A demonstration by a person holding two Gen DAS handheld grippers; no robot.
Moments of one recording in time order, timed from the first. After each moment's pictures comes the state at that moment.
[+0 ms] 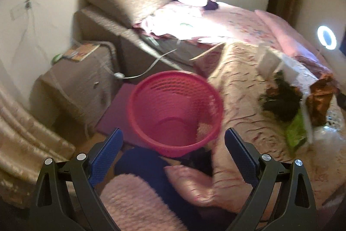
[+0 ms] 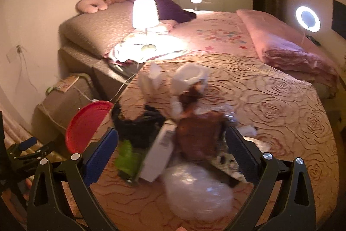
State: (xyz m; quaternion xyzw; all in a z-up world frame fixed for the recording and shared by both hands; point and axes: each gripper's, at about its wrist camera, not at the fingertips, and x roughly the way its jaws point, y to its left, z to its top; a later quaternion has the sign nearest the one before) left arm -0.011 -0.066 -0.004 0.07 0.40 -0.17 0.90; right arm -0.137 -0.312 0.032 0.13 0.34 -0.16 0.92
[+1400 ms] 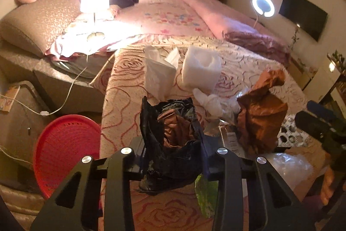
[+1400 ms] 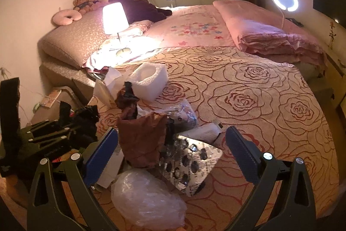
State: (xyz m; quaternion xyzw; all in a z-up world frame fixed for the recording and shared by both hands) left arm 0.010 -0.230 -0.003 0.12 0.40 -0.39 0.82; right arm -0.152 -0.373 0.018 0.17 0.34 -0.21 0.90
